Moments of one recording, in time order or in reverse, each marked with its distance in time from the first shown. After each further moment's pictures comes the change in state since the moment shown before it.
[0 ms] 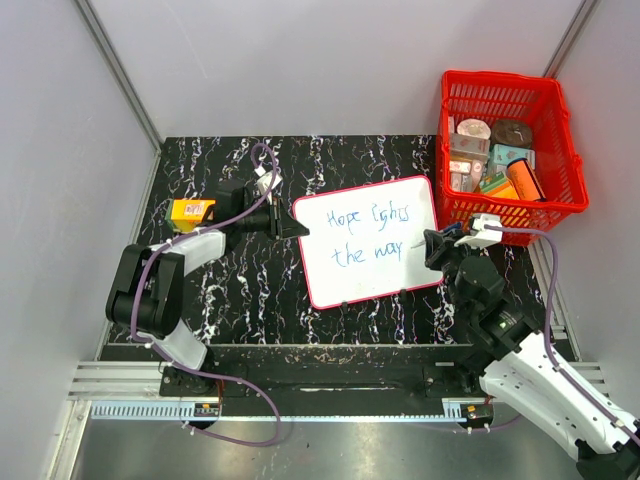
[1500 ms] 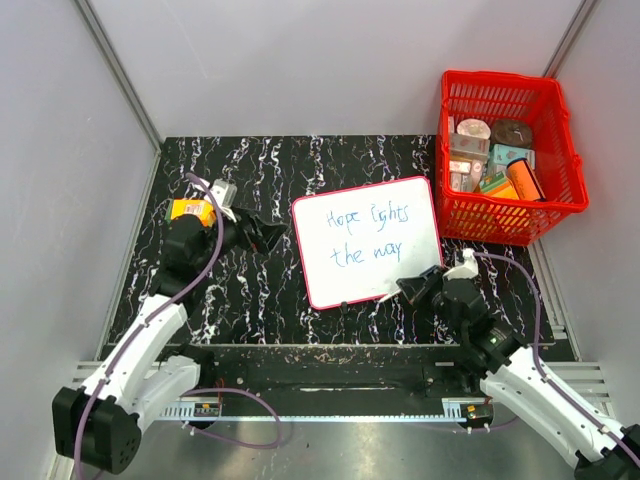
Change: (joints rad) left arm -0.036 -0.733 -0.237 -0.102 -0.488 0.033; right arm 0.000 -0.102 -0.223 -0.166 -0.318 0.511
